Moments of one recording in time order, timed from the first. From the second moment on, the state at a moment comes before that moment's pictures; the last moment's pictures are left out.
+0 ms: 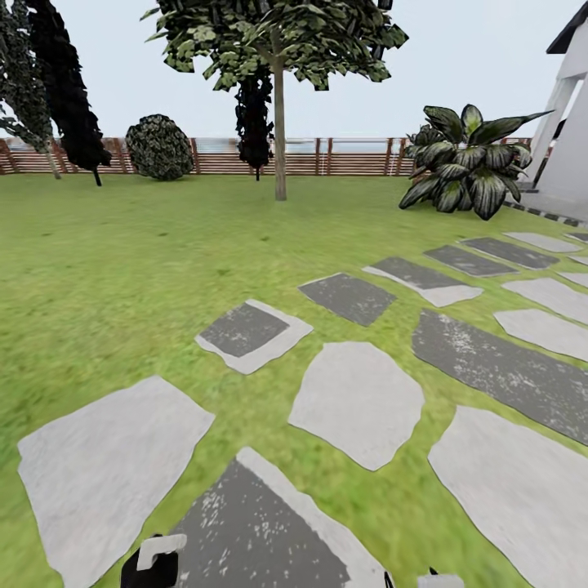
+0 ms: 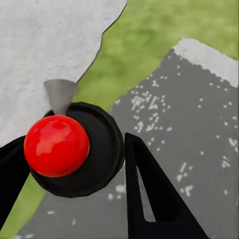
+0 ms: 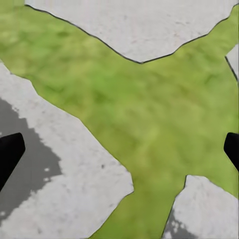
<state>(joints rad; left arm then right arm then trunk) -0.24 0.04 0.10 -0.47 -0.01 -0.32 0.04 -0.16 -0.01 -0.04 -0.39 0.10 -0.55 -0.02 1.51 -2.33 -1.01</state>
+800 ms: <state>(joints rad) -0.24 0.04 0.10 -0.47 -0.01 -0.32 0.04 -0.16 -0.01 -0.04 -0.21 0.10 -0.55 -0.02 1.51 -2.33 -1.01</state>
